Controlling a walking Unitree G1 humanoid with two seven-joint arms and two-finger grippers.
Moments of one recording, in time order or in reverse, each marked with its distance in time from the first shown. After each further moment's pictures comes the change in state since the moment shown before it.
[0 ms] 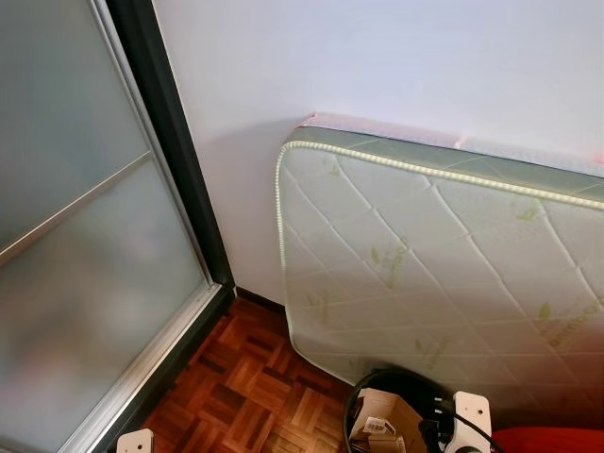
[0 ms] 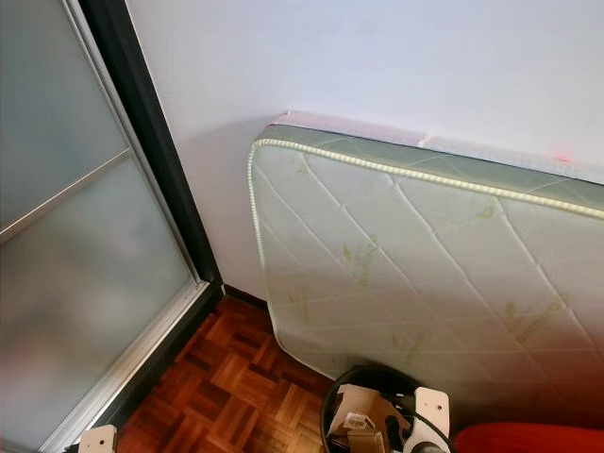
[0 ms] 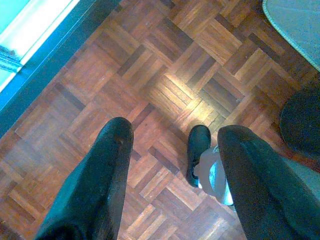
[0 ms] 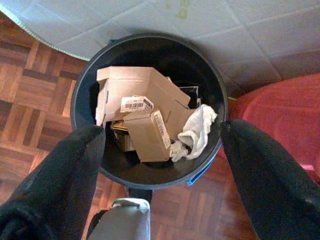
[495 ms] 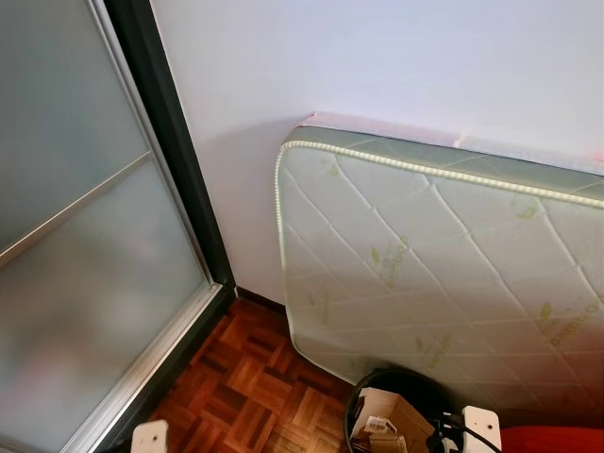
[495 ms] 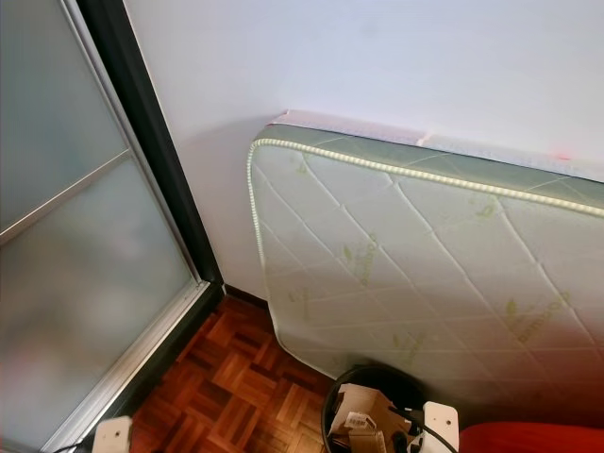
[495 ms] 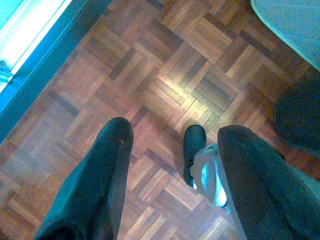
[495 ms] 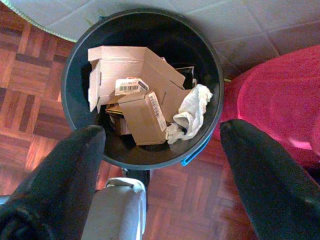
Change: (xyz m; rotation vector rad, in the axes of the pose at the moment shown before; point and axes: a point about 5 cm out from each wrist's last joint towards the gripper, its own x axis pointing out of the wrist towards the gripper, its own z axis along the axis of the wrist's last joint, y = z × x) left arm 0.006 -0.020 0.009 0.034 -0.001 -0.035; right arm -0.004 -0.014 -0.015 0.014 0.050 -0.008
